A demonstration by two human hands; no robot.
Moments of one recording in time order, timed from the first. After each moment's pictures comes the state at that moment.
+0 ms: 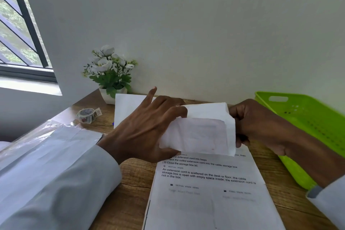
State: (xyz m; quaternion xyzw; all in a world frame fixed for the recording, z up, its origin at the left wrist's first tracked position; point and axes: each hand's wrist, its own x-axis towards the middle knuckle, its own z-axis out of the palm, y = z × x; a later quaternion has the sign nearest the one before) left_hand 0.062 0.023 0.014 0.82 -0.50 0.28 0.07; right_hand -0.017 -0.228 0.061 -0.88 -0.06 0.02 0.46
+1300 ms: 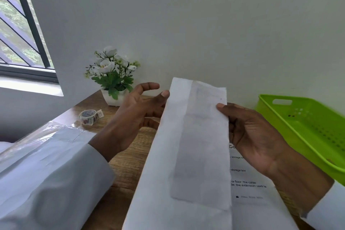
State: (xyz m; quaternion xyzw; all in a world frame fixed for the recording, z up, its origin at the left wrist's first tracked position) left_hand 0.061 0.034 0.035 0.62 -0.20 -0.06 0.75; right_hand -0.005 -0.200 0.035 -0.55 -0.01 -0.04 0.83
